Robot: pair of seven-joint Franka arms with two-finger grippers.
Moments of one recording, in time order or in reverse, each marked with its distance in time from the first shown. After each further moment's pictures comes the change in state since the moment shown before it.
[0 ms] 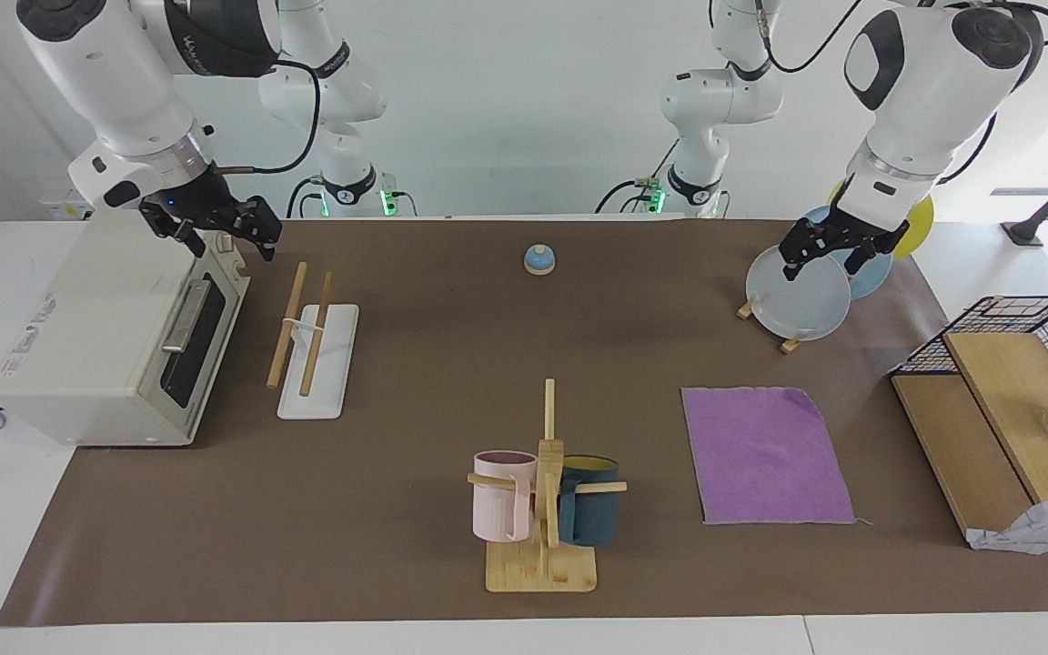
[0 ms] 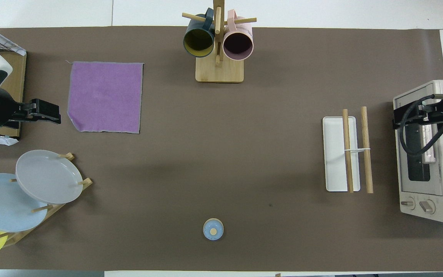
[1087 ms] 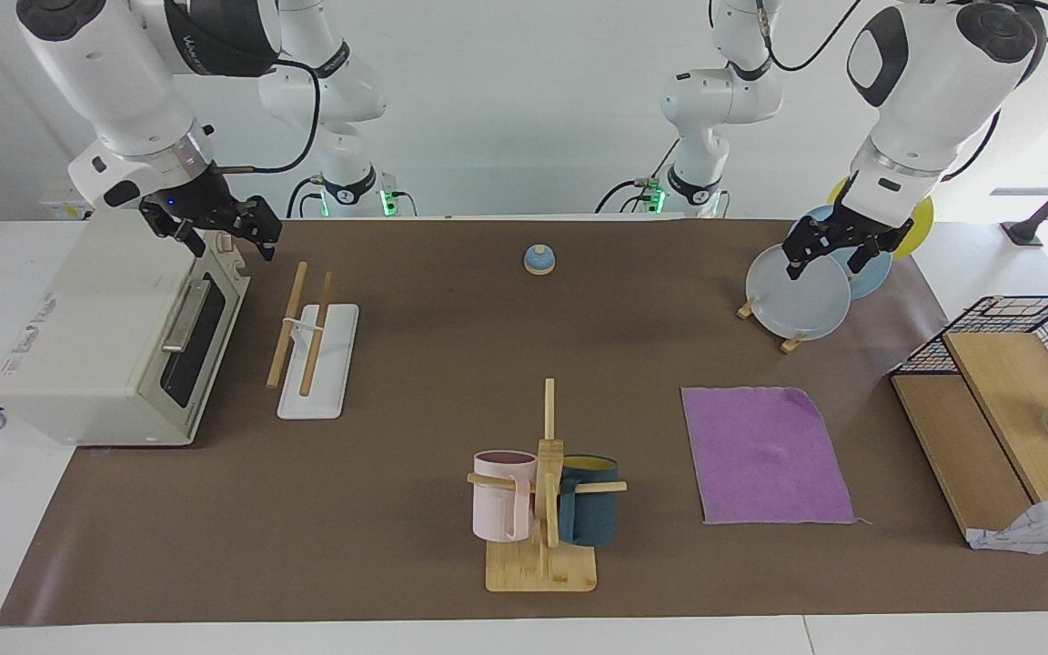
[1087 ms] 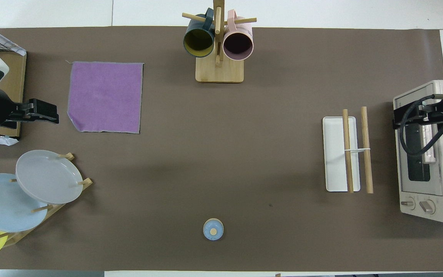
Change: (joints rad) left arm 0.002 -0.004 0.005 0.000 0.000 0.009 0.000; right arm 0.000 0.000 0.000 0.000 0.000 0.000 0.000
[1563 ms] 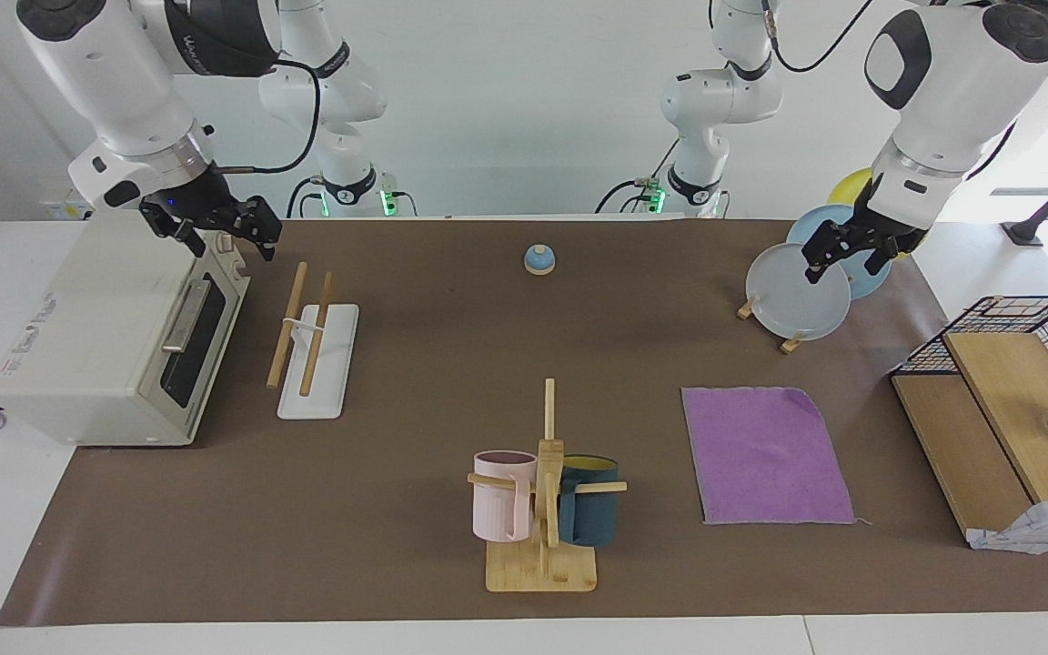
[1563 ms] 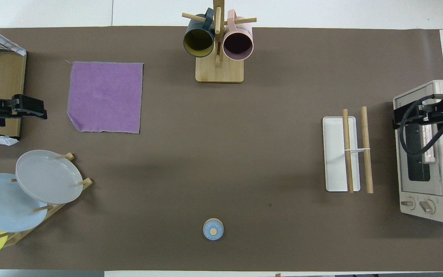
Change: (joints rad) left arm 0.041 0.007 0.008 -0.003 0.000 0.024 0.000; right arm 0.000 0.000 0.000 0.000 0.000 0.000 0.000
